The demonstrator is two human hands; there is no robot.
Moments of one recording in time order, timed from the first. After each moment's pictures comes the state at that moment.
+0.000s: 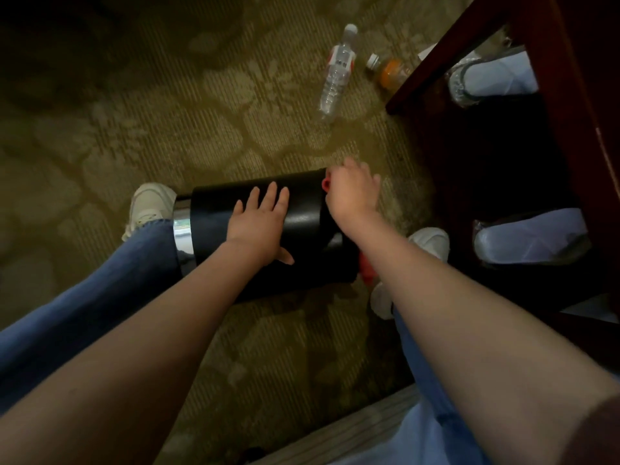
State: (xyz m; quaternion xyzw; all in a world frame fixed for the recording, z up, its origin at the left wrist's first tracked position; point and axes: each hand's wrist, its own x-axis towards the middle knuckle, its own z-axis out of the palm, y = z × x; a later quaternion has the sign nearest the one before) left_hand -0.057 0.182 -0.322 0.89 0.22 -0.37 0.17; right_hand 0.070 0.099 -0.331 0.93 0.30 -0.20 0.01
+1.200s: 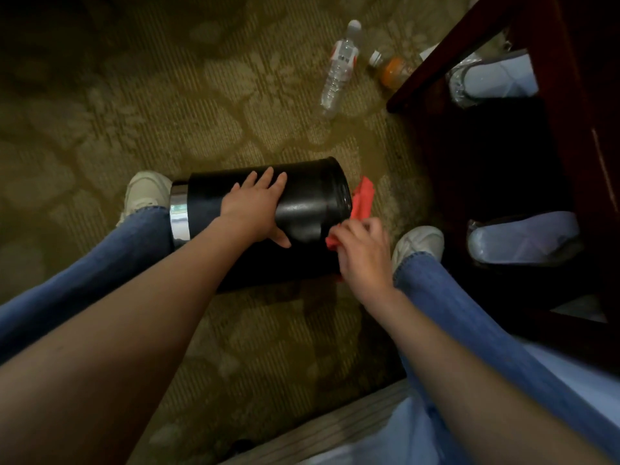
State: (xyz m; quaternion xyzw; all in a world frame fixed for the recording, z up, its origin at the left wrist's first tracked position) left_hand -0.053 0.199 -0.327 0.89 0.23 -0.34 0.21; right_hand 0.011 0.001 -0.345 0.89 0.42 -0.11 -0.12
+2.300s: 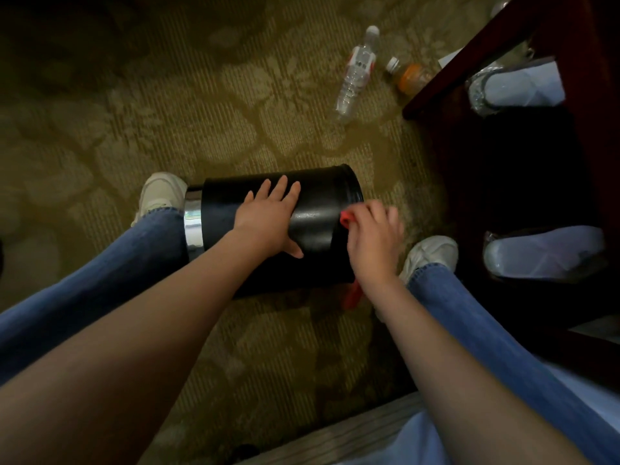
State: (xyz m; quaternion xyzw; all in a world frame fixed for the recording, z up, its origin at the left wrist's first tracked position) left_hand -0.058 0.193 -0.325 0.89 0.23 -0.34 0.21; right_hand 0.021 0.033 -0.343 0.93 0.32 -0.08 -0.13
